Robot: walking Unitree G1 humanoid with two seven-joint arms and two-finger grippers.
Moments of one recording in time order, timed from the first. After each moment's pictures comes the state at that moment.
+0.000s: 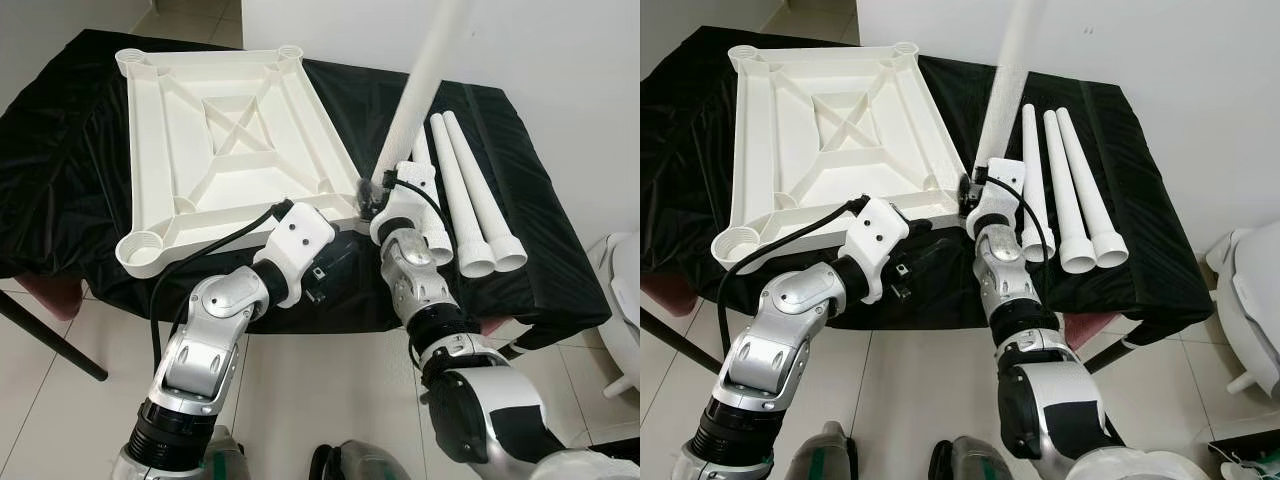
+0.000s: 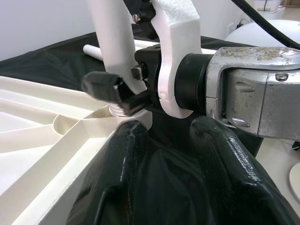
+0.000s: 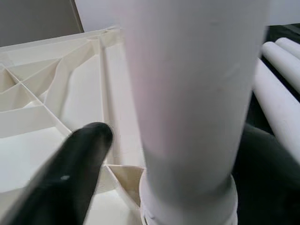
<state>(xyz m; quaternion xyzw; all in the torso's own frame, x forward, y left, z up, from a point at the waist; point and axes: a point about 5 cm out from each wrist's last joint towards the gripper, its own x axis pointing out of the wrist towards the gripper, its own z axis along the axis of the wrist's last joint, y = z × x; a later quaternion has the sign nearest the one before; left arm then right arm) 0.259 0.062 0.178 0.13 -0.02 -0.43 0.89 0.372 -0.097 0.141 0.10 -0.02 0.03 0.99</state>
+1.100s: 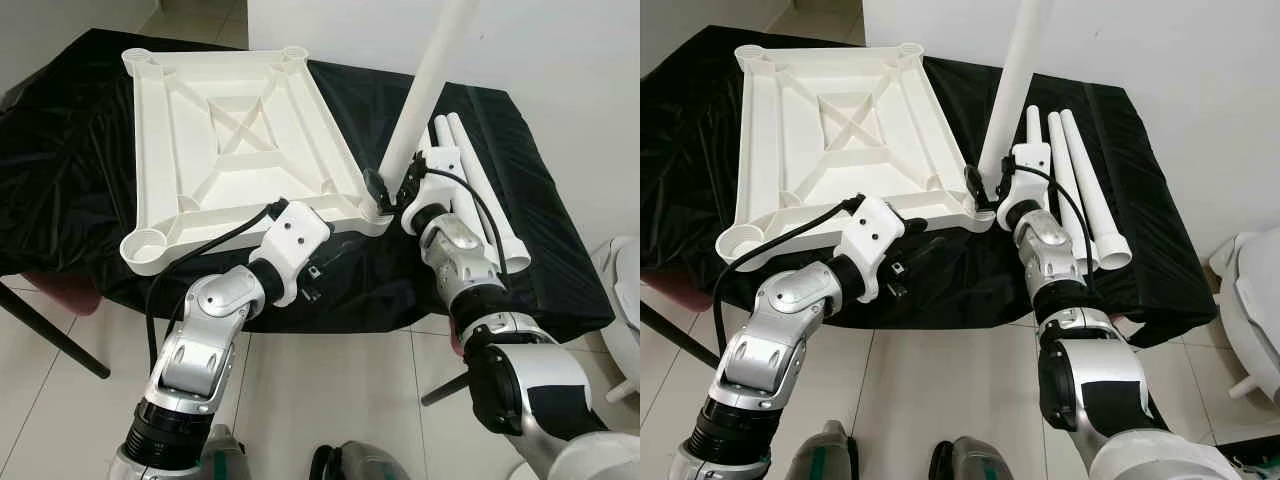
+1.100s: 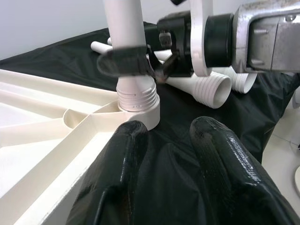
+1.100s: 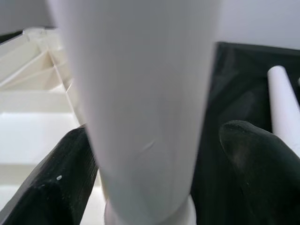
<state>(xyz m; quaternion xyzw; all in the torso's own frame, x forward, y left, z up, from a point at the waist) 0.261 0.066 0.178 0.13 -0.02 -0.43 0.90 0.384 -0.139 0.151 0.03 -0.02 0.16 0.99</state>
